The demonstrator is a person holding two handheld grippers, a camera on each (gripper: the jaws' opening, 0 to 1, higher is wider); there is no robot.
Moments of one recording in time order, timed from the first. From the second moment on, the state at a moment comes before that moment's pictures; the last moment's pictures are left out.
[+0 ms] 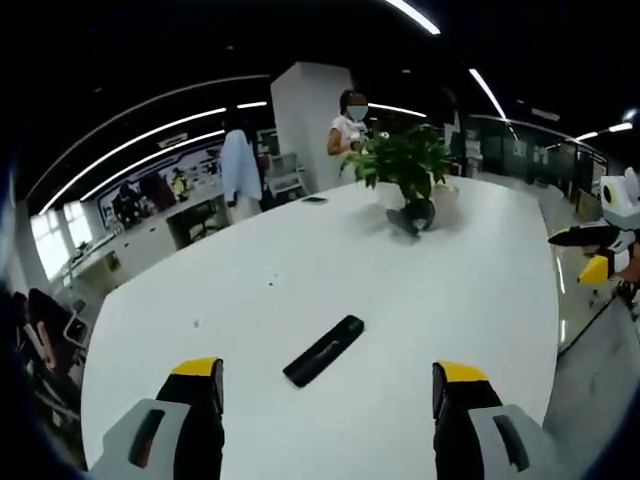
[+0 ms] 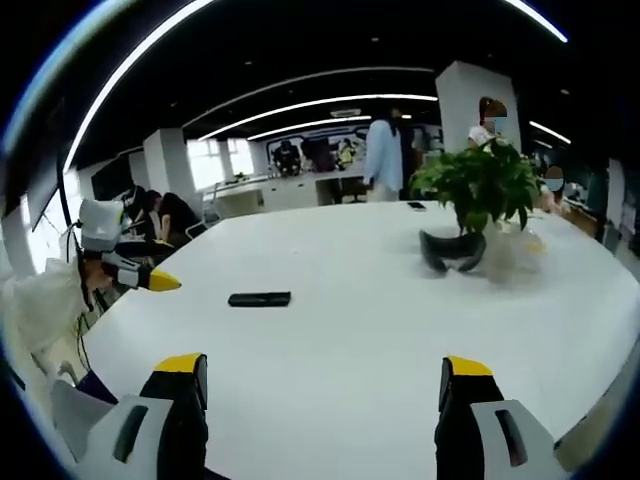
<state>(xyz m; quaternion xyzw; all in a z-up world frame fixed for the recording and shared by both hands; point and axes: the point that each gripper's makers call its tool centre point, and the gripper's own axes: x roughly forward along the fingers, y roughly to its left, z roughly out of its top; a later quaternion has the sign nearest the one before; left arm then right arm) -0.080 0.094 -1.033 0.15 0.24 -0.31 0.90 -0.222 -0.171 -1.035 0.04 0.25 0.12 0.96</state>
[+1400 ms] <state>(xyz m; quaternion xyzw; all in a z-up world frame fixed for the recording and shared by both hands) 0.008 0.063 -1.164 0.32 0.42 -0.48 0.70 -0.203 -0.163 -1.063 0.04 0.31 0.14 0.94</state>
